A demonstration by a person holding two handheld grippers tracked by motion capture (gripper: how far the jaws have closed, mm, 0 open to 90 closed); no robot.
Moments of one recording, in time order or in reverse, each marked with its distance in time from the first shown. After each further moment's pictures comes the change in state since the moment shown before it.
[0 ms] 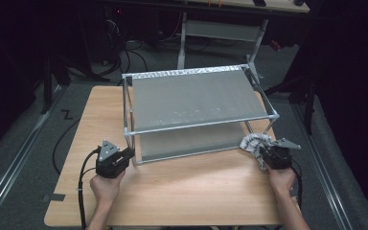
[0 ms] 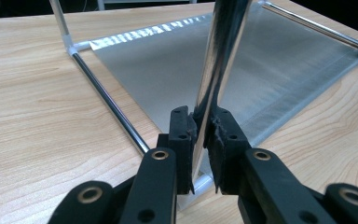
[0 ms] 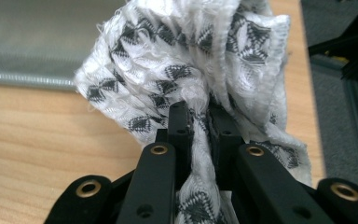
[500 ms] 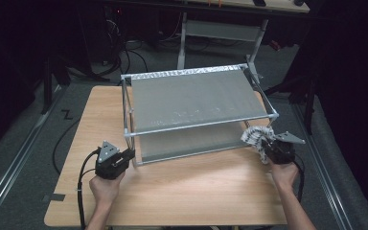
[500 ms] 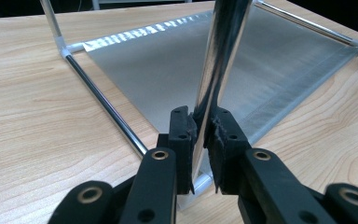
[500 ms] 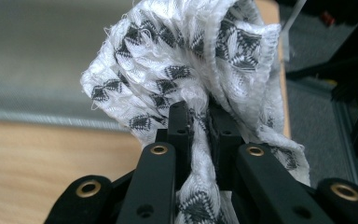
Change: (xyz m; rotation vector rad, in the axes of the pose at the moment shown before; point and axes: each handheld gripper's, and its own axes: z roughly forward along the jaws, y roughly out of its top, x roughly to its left) left arm -0.001 -0.002 -0.003 -0.002 -0.020 0.008; right arm 0.000 0.031 -0.022 -0.090 -0.016 -0.032
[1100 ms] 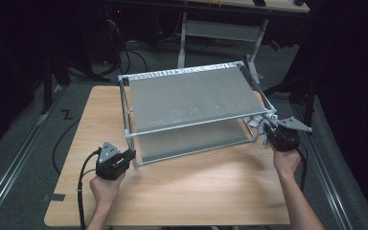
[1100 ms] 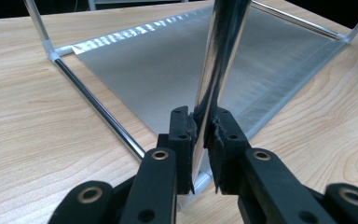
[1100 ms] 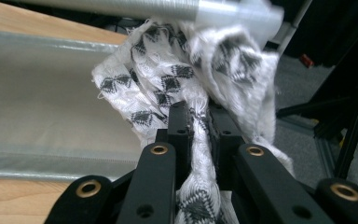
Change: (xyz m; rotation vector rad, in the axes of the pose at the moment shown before) left arm -0.001 0.000 0.000 0.004 -0.011 0.012; right arm 0.006 0.048 -0.018 -0.113 -0.032 -0.022
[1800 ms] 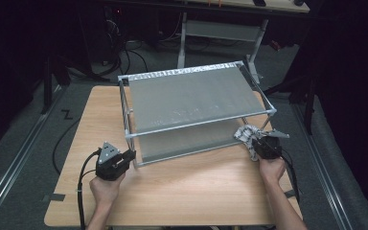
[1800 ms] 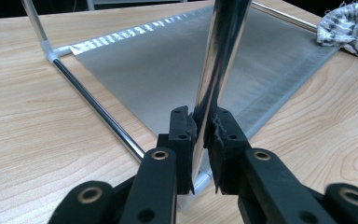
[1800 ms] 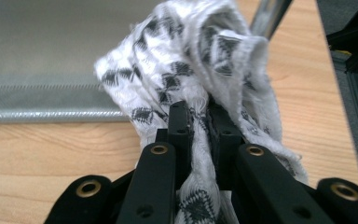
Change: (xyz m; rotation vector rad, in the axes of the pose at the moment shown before) left arm -0.001 -0.001 -0.001 -0.002 -0.005 0.001; right arm 0.012 -0.062 0.060 0.217 0.021 0.096
